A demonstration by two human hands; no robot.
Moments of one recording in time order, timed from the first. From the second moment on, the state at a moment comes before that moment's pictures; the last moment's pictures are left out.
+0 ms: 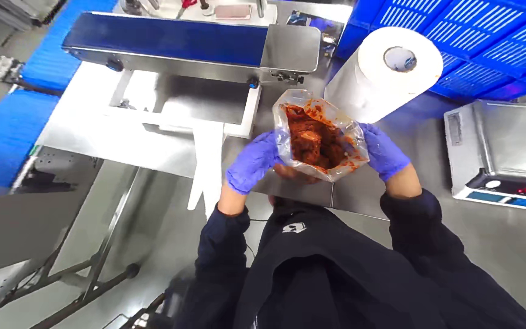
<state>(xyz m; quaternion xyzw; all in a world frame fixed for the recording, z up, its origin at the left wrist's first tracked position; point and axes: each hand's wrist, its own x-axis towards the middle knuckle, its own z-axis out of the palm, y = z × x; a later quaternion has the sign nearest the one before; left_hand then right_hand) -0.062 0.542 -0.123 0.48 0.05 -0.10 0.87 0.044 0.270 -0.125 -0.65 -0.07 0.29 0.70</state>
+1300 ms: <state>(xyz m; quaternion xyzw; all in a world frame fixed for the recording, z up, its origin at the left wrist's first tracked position) -0.032 0.574 -0.054 0.91 0.05 0.13 0.39 0.006 0.279 -0.049 -0.93 0.00 0.01 0.36</state>
